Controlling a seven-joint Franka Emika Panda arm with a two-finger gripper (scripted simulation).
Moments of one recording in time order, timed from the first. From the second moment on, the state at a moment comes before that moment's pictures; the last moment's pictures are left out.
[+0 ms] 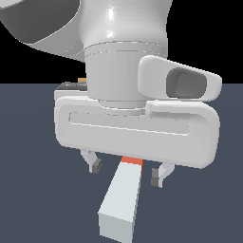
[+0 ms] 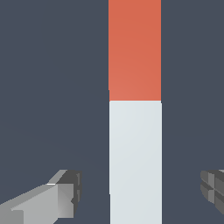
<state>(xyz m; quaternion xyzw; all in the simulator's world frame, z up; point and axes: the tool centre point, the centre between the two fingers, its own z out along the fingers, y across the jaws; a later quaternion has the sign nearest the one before) 0.004 -0.150 0.070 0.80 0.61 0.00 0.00</state>
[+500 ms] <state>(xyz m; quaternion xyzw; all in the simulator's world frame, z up) 0.006 -0.146 0.068 0.79 0.61 0.00 0.00</state>
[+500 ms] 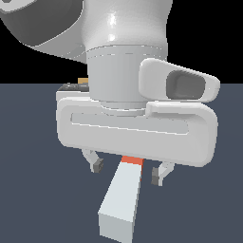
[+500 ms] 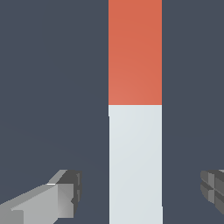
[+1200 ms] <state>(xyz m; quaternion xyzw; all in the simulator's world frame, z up) 0.005 -0.144 0.022 0.79 0.61 0.00 0.00</state>
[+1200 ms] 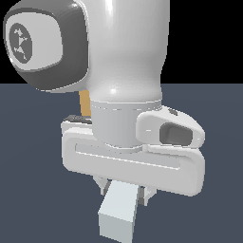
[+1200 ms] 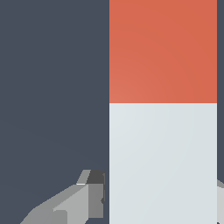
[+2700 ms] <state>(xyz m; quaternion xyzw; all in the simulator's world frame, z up) -0.034 -0.074 0.046 0.77 0.63 0.00 0.00</state>
